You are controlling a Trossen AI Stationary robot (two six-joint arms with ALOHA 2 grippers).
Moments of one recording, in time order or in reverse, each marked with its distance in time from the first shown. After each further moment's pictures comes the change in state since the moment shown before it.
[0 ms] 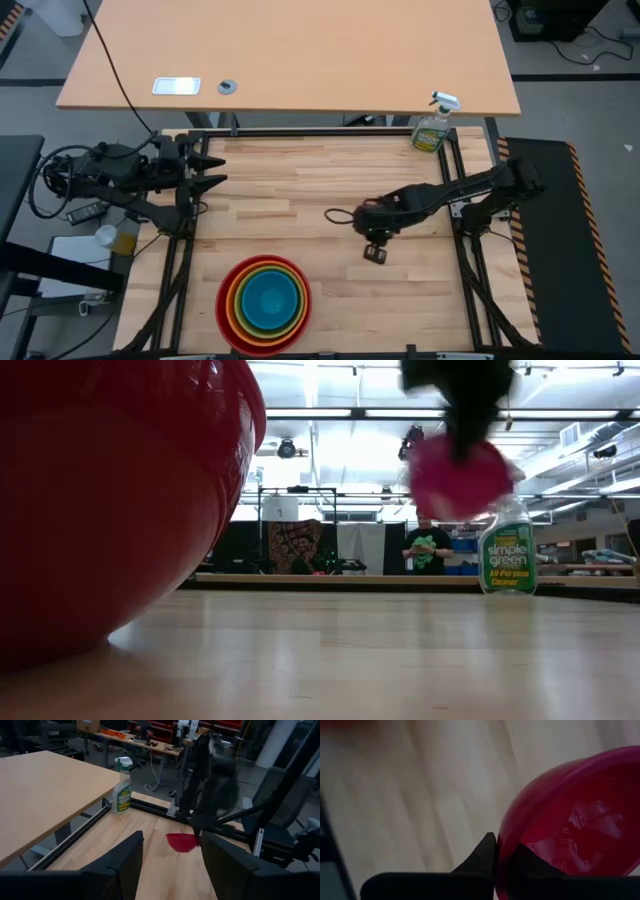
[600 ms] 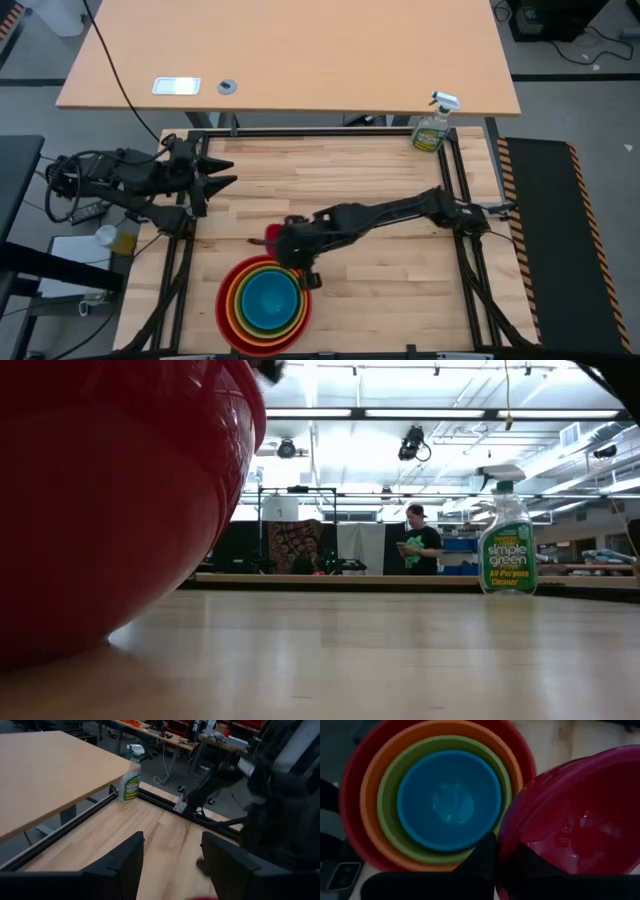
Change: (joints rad) left arm 0.000 0.050 0.000 -0.014 -0.057 -0.141; right arm 0.055 0.703 1.061 -0.039 -0.043 -0.502
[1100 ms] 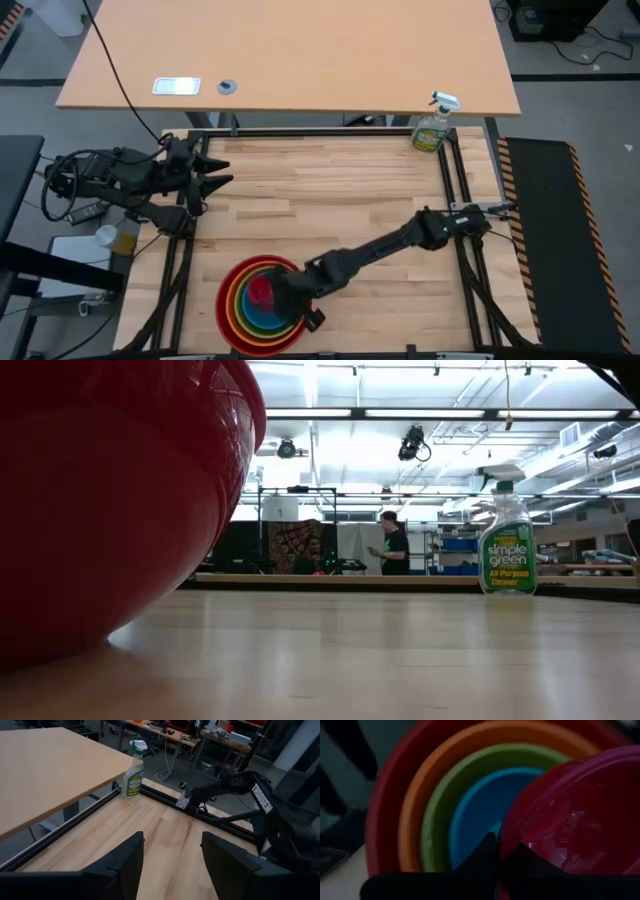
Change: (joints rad) left arm 0.000 -0.025 0.000 -0.047 0.002 -0.010; right arm 0.141 0.169 -0.043 0.274 -0.057 -0.366
